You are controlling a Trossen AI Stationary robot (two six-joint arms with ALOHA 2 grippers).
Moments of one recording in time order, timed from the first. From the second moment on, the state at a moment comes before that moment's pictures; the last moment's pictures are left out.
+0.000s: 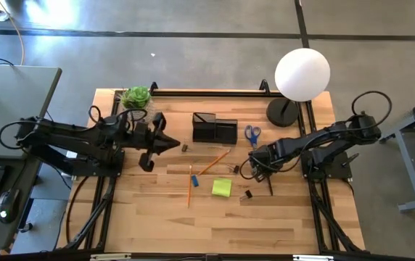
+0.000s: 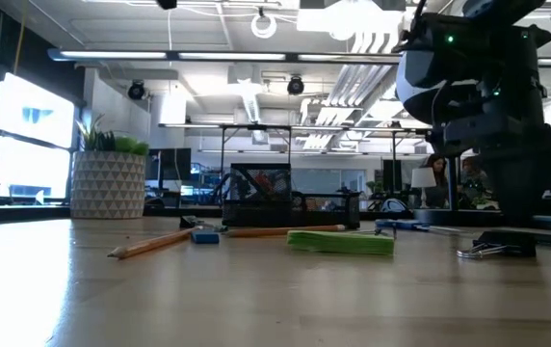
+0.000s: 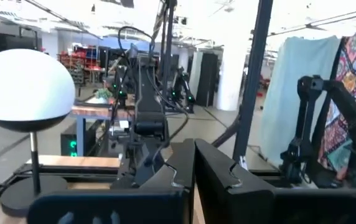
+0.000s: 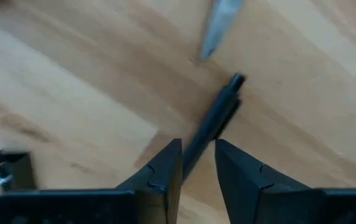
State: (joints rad) left arm 0.04 0.89 0.62 0.42 0.06 -0.11; right arm 0.11 1.45 0.73 -0.79 -0.08 1.08
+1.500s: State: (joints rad) left arm -0.04 0.88 0.62 0.48 -0.06 0.05; right arm 0.24 1.44 1.06 -0.90 0.27 0.76
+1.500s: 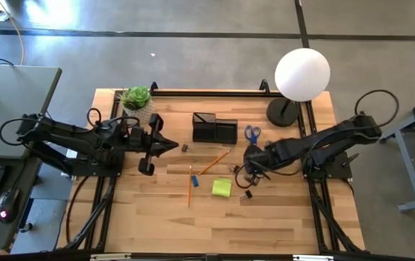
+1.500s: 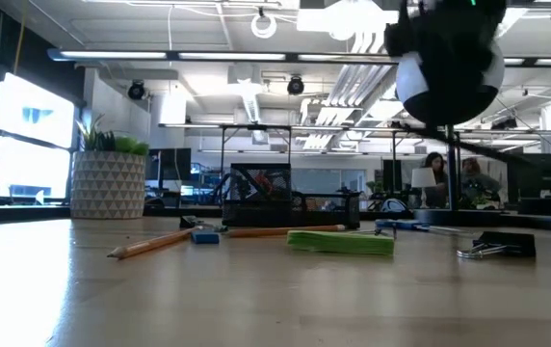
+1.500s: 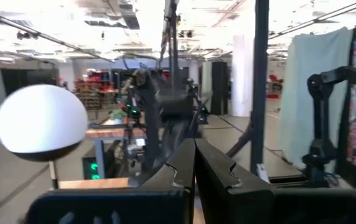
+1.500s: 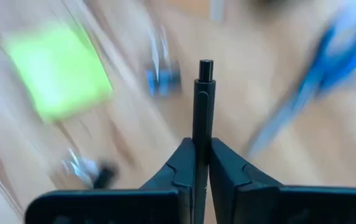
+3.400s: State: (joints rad) left arm -0.04 0.87 0.64 0.42 -0.15 0.13; right arm -0.36 1.83 1.19 0.27 -0.06 -0.03
